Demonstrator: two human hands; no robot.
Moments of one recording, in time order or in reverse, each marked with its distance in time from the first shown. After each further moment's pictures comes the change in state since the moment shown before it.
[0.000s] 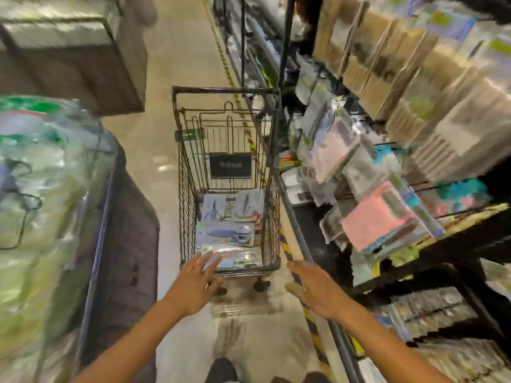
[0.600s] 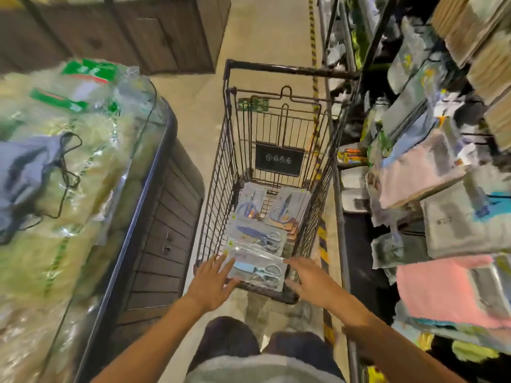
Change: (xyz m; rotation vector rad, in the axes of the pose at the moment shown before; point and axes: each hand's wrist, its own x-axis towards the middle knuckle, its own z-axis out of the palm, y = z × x) left_hand 0.098 0.022 -0.020 -0.103 -0.182 -0.456; right_hand 0.201 0.026 -0.049 -0.029 -0.289 -0.289
